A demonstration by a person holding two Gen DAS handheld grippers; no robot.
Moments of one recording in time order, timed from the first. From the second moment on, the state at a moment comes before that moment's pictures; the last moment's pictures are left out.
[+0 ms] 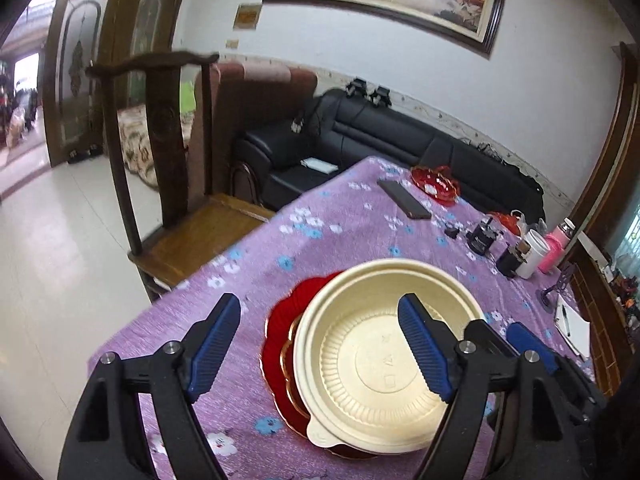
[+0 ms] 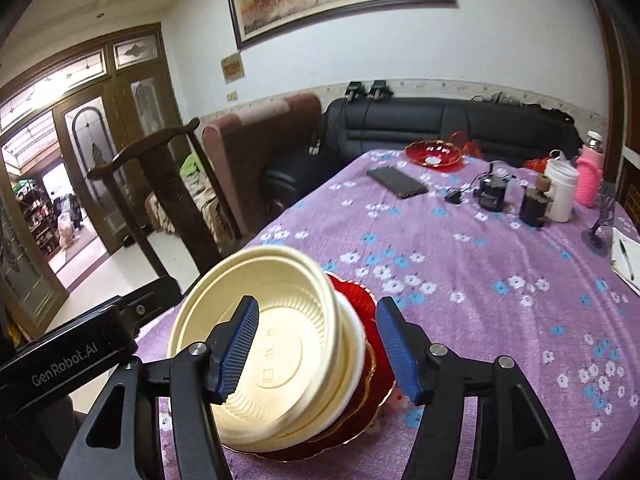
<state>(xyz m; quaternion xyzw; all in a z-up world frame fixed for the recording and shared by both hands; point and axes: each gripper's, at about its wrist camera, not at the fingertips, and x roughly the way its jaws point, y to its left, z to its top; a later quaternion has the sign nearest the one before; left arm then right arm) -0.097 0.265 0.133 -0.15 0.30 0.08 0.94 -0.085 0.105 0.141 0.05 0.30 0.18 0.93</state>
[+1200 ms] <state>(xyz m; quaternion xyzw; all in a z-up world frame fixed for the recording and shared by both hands) -0.126 0.221 0.144 -0.03 0.26 0.16 0.95 -0.134 0.062 0.134 0.07 0.28 0.13 0.95</state>
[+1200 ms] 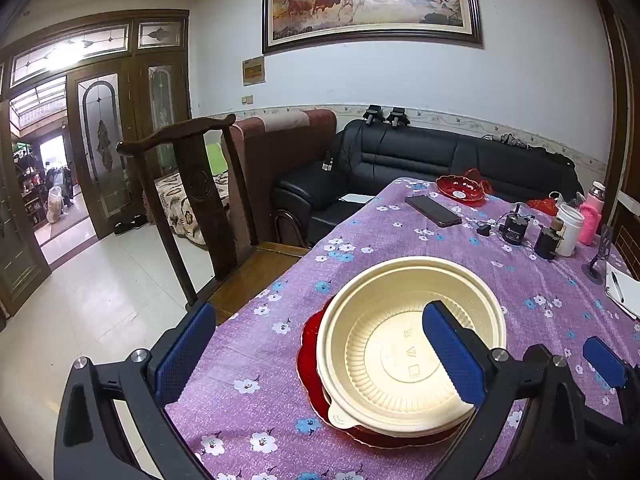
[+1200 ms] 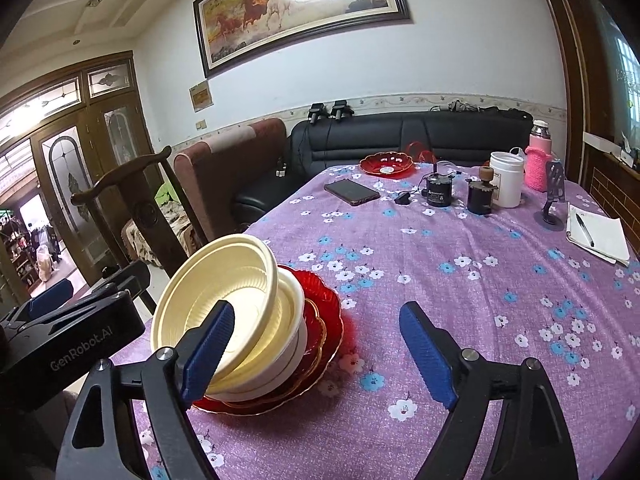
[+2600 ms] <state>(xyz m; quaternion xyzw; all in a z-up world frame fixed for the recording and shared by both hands) -0.124 0.250 0.136 -0.09 0.25 0.15 0.95 -0.137 0.101 0.129 -0.01 0.27 0.14 0.95</state>
